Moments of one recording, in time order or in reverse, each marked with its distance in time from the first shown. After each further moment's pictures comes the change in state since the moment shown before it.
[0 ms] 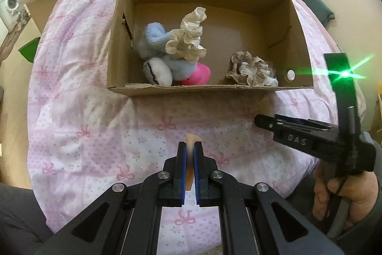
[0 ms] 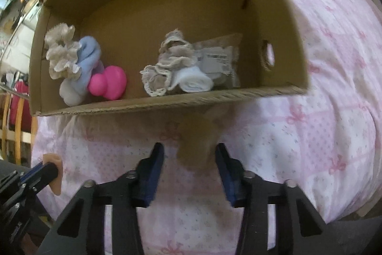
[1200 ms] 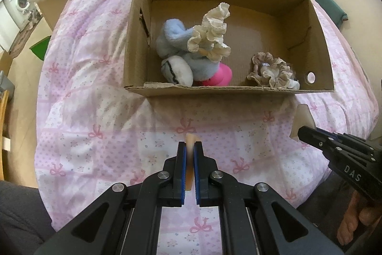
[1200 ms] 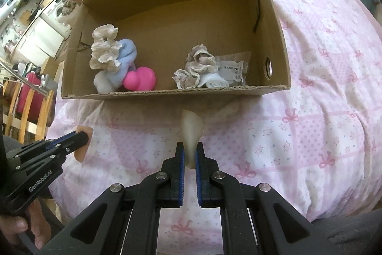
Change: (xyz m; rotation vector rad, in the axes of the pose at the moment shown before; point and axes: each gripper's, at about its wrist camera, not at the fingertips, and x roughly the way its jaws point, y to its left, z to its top) left arm 0.013 0.011 0.000 -0.017 -0.011 0.090; right arm -0.060 0.008 -0.032 -0.076 -0.101 0.054
